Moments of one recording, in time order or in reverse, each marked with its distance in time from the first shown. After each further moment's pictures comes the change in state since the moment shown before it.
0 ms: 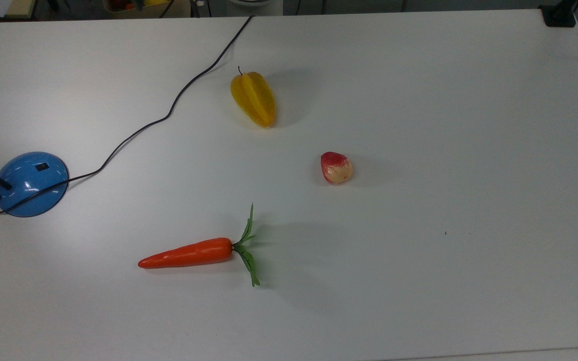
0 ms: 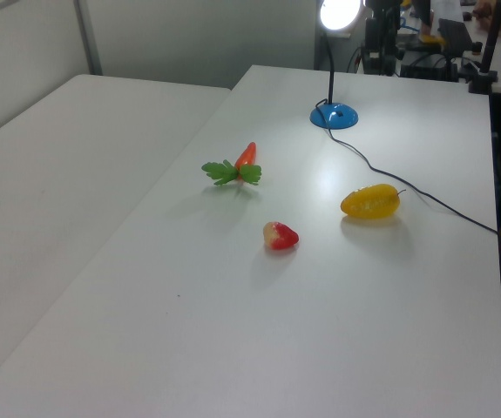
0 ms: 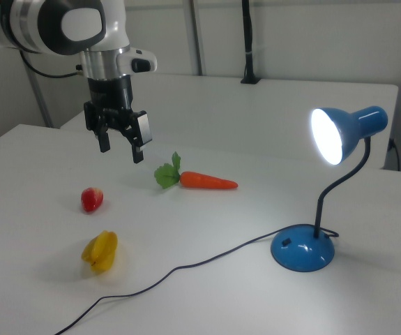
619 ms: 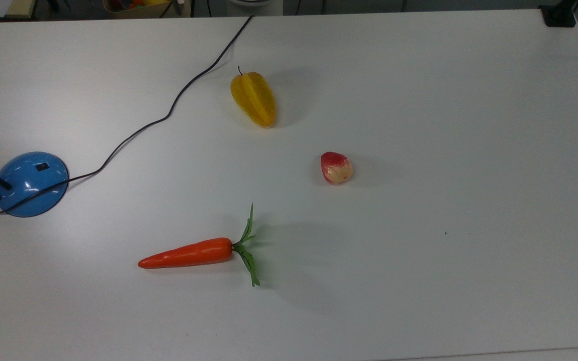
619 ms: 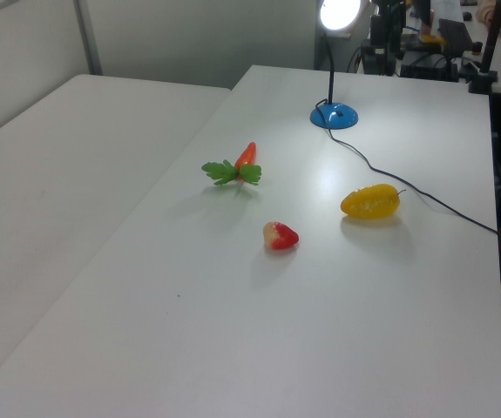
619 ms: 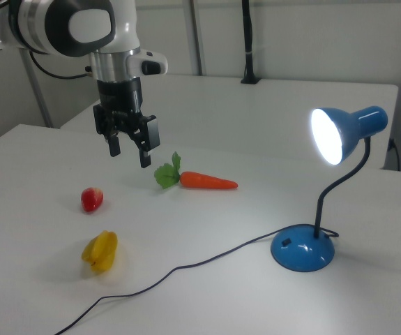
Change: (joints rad) arm -0.027 -0.001 -0.019 0.001 0.000 -0.001 -0.015
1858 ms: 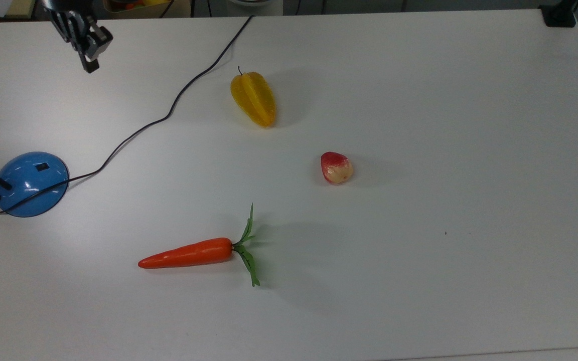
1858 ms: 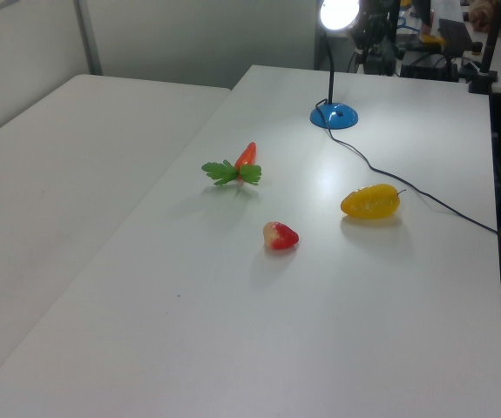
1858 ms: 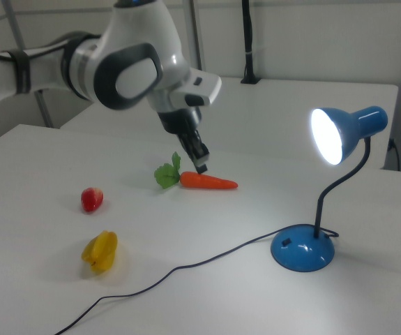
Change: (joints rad) arm -0.085 0.048 -0.050 -0.136 0.001 0.510 0.384
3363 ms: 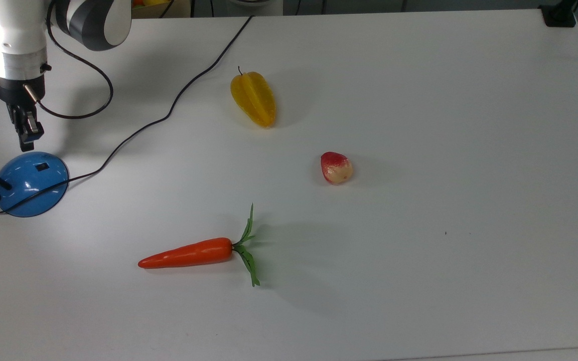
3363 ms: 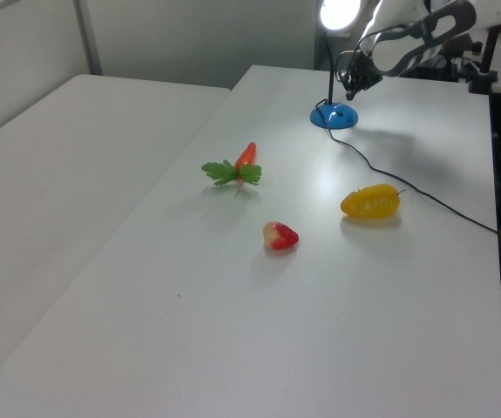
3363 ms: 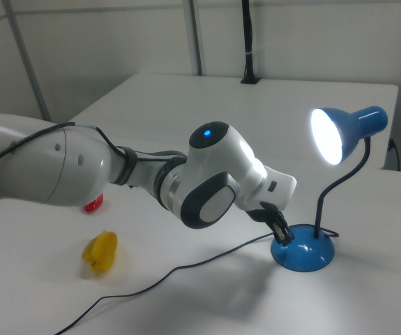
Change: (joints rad) arm -0.146 0.345 -0.044 -0.084 -0.010 0.681 0.104
